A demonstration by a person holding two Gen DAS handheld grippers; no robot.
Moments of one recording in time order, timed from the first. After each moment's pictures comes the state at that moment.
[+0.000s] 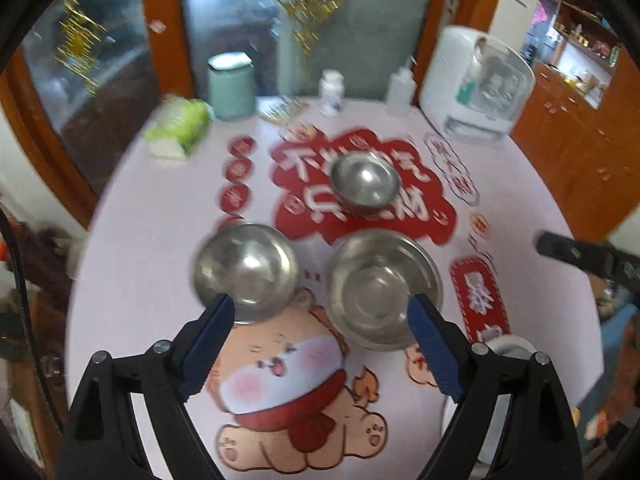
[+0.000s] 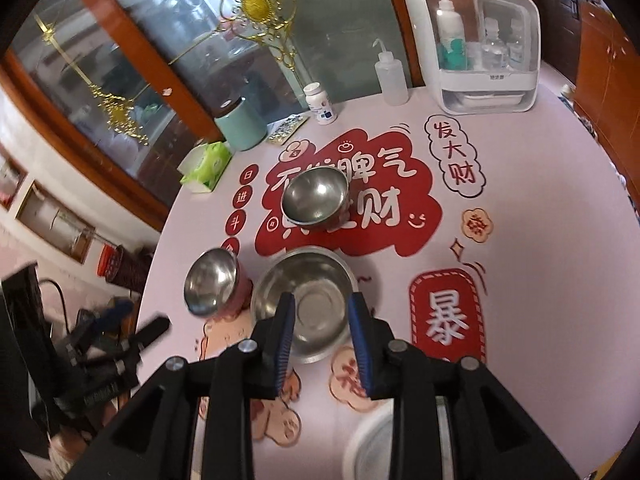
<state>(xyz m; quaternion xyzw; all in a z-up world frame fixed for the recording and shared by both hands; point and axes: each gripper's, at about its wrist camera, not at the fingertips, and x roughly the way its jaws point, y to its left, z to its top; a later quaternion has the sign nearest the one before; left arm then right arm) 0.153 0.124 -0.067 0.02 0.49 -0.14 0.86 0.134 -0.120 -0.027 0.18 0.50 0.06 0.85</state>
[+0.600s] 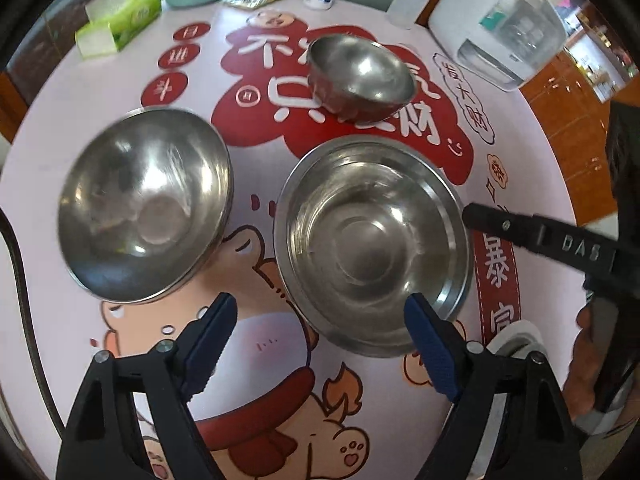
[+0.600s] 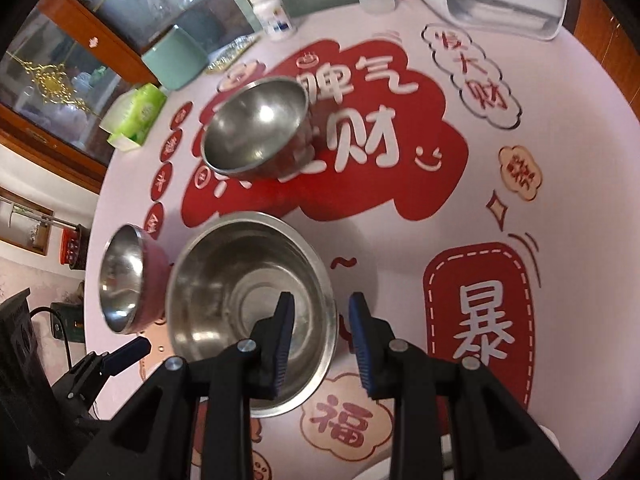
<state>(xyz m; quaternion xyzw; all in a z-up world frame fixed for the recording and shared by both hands) 0.198 0.095 -0.191 -0.04 0.60 -0.16 0.79 0.203 -0.102 -0.158 0.16 0.60 0.04 0.78</state>
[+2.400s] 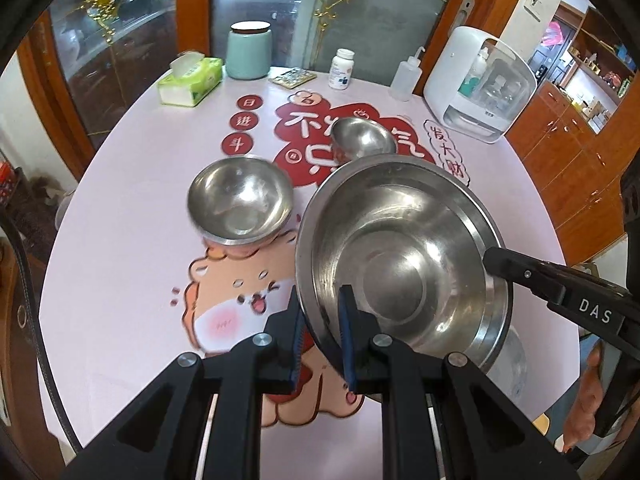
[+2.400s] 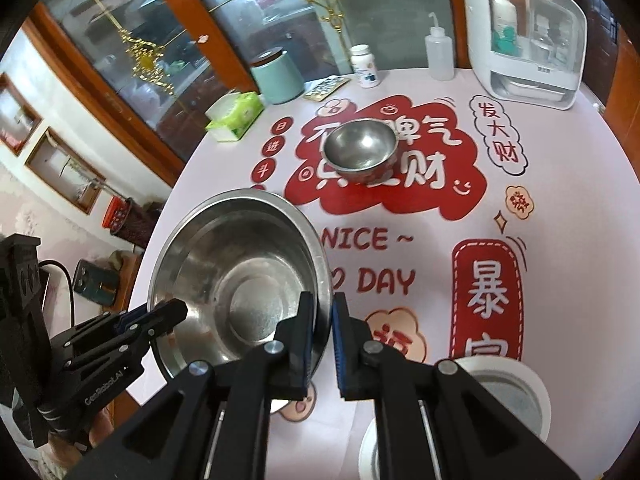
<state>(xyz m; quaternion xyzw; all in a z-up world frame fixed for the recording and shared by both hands) 0.085 0.145 -0.085 -0.04 0.50 -0.11 0.86 0.091 -0.060 -0.051 0.11 0.52 0.13 0.84</state>
